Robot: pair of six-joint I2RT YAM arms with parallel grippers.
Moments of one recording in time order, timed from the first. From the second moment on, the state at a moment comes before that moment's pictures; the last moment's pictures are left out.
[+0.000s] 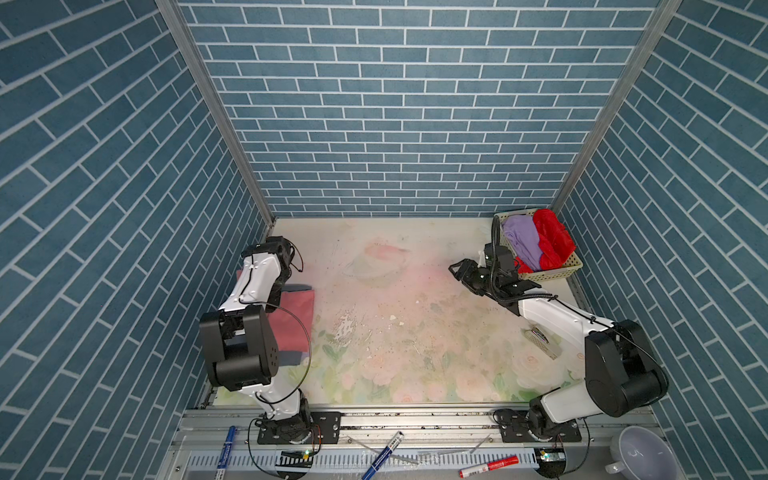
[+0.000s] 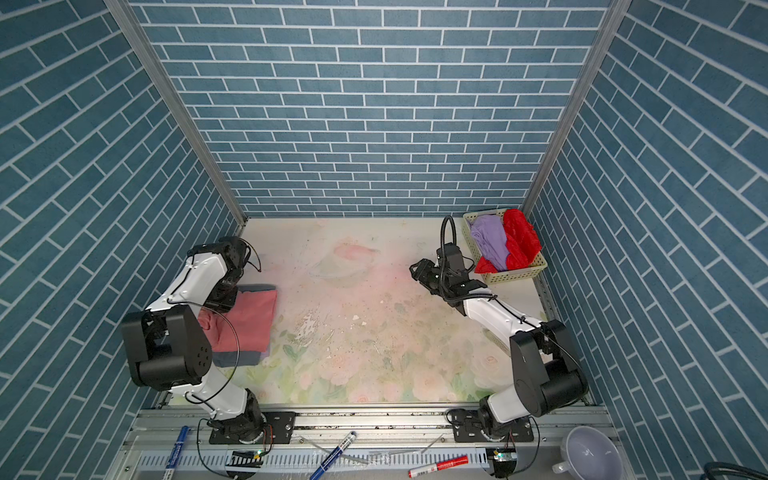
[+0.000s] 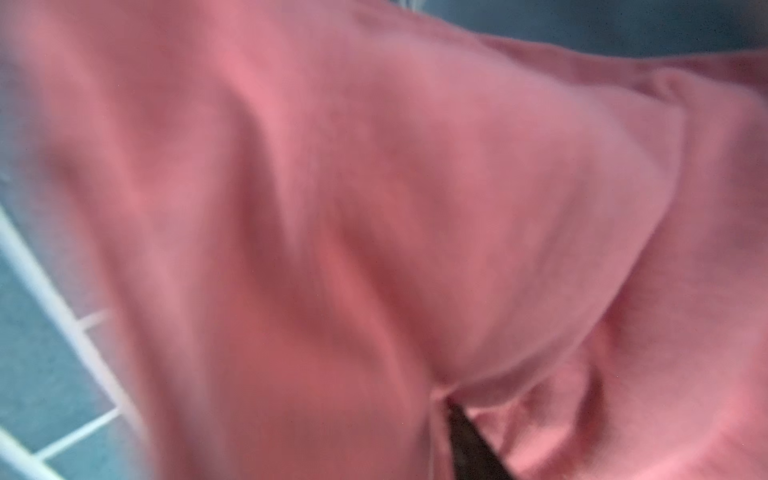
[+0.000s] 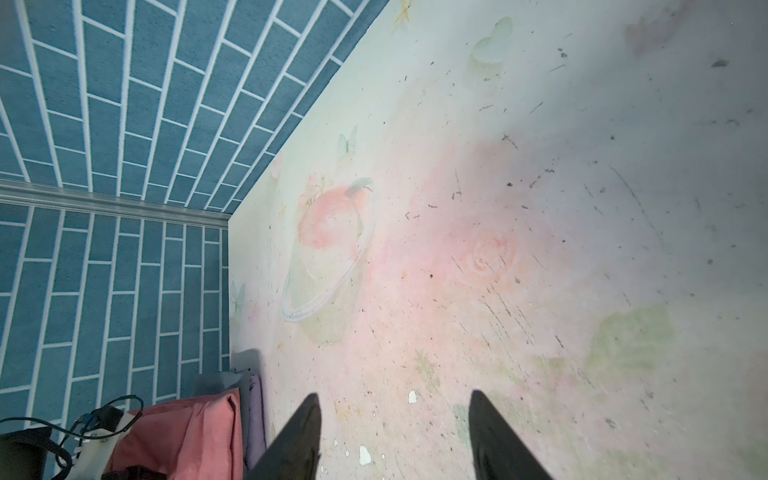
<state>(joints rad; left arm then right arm) 0.18 1.65 1.32 -1.23 -0.76 0.00 0.42 1.48 0.89 -0.03 -0.23 0.92</state>
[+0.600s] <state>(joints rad) 0.20 1.30 1.24 -0.98 -0.33 -0.20 0.42 1.47 0.88 -0.03 -0.21 0.94</state>
